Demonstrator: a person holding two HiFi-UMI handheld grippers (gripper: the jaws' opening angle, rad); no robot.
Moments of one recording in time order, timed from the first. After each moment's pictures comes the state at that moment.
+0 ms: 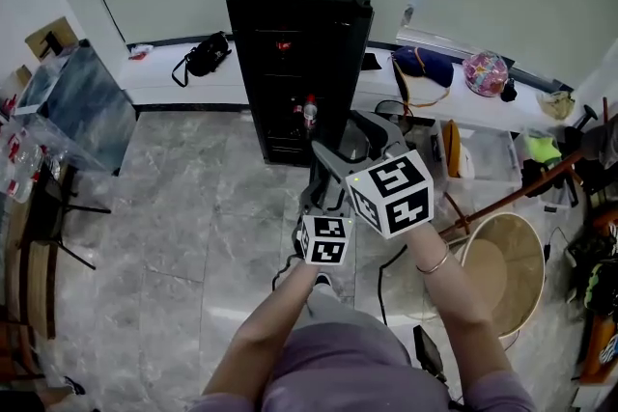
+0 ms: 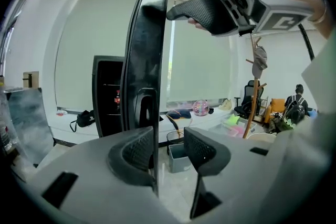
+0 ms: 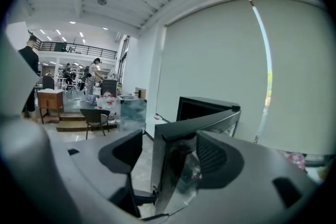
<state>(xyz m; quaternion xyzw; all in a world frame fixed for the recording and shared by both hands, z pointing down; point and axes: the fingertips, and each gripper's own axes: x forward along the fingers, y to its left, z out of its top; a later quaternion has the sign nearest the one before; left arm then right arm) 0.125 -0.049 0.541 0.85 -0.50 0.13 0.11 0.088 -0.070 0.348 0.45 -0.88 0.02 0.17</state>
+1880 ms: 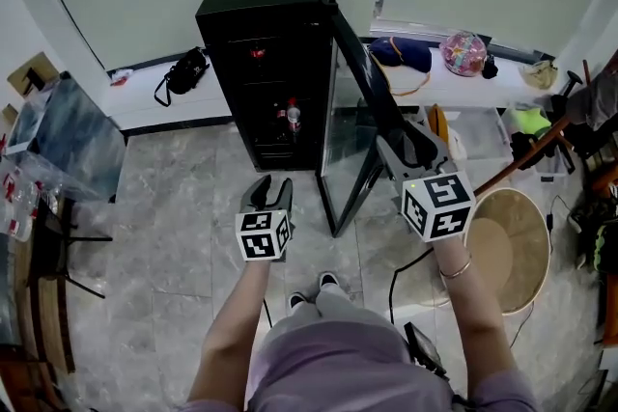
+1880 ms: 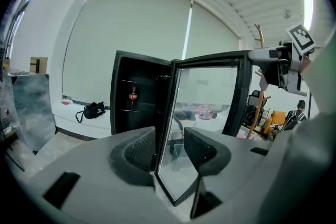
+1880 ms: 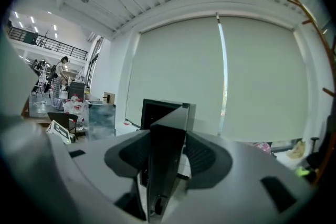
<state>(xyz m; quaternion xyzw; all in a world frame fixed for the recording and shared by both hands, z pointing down) 0.026 -0.067 0.536 0.84 -0.50 0.10 0.17 0.233 -0.042 0.353 0.60 -0.79 0.01 0.12</state>
